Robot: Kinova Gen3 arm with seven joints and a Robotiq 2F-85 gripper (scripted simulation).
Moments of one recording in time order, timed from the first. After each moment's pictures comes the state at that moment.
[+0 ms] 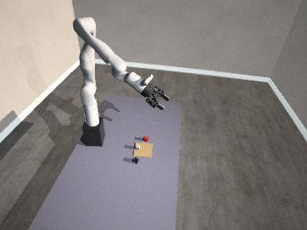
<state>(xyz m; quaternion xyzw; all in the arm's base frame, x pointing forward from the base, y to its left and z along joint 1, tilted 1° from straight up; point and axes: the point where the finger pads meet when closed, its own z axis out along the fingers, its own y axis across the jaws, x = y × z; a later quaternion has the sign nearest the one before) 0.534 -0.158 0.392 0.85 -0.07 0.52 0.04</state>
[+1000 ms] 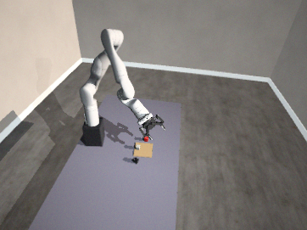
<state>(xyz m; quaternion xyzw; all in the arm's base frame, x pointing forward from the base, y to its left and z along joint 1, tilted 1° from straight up) 0.514 -0.182 0.183 0.81 -0.48 0.32 -0.14</state>
